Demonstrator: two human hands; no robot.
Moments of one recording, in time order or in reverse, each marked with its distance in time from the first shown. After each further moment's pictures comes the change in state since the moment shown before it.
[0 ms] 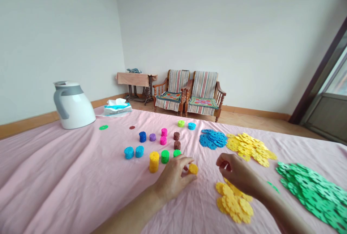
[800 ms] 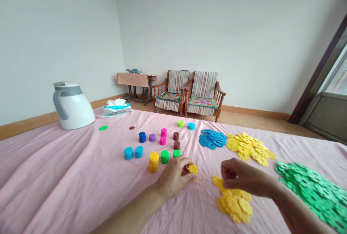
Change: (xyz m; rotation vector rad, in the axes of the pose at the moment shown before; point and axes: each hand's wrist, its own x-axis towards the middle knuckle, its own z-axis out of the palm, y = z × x) left_hand 0.005 -0.003 0.002 0.035 -0.030 0.019; right_hand -0.005 0.002 -0.021 0.288 -0.386 -0.034
